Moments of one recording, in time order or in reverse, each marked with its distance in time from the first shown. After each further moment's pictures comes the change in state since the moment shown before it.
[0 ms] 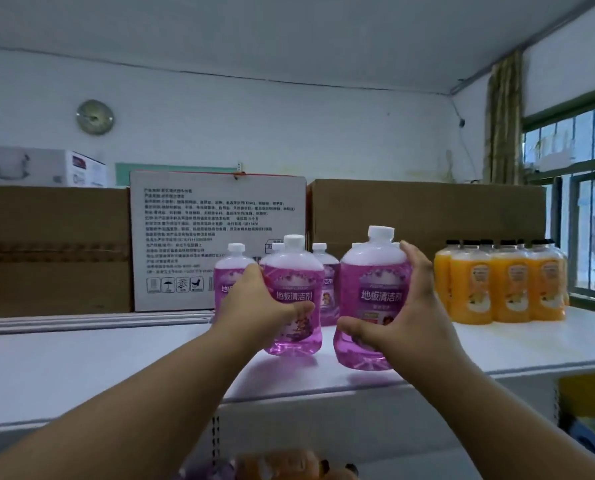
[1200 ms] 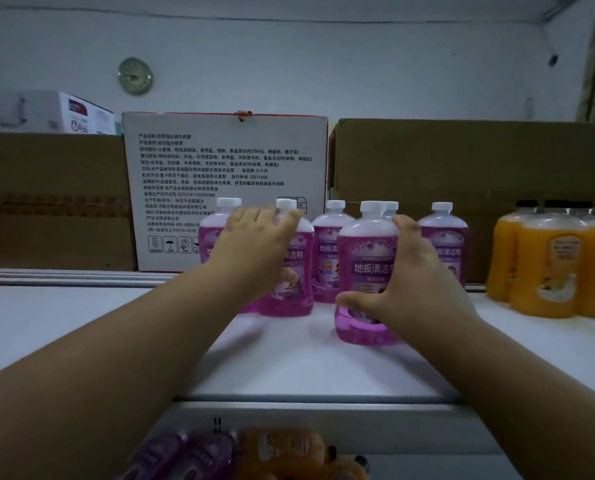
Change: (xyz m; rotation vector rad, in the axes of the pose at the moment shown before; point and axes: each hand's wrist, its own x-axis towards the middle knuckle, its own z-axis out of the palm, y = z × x) left_hand 0.078 -0.022 0.030 1.144 0.122 0.492; right_hand 0.068 0.086 0.042 -0.338 -0.216 0.021
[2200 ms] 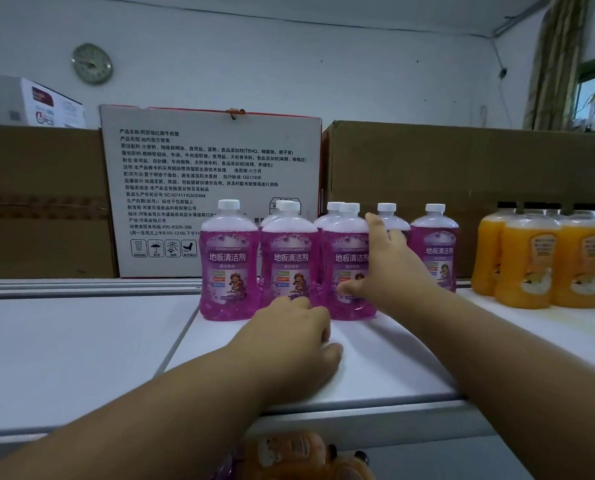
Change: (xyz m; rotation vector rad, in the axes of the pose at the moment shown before) left_hand -0.075 0.038 -0.013 -0.491 -0.412 0.119; right_hand 0.044 -0.008 0.033 -0.217 -0.071 0.051
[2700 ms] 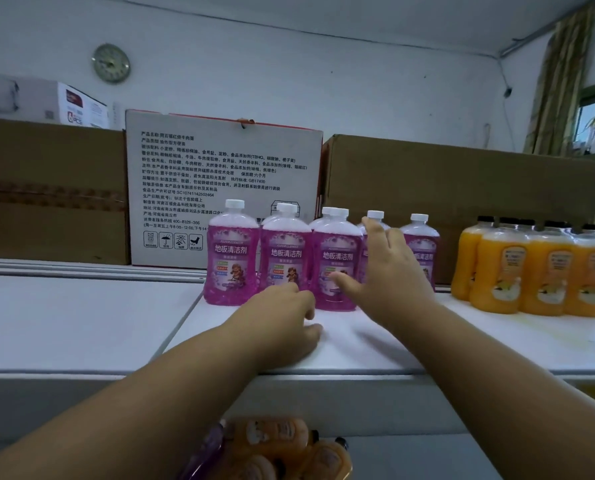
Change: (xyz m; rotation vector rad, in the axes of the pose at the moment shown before) left_hand -0.004 0.000 0.001 -0.052 0.092 -0.008; right_hand -0.043 -0.003 -0.026 -0.016 0.205 -0.146
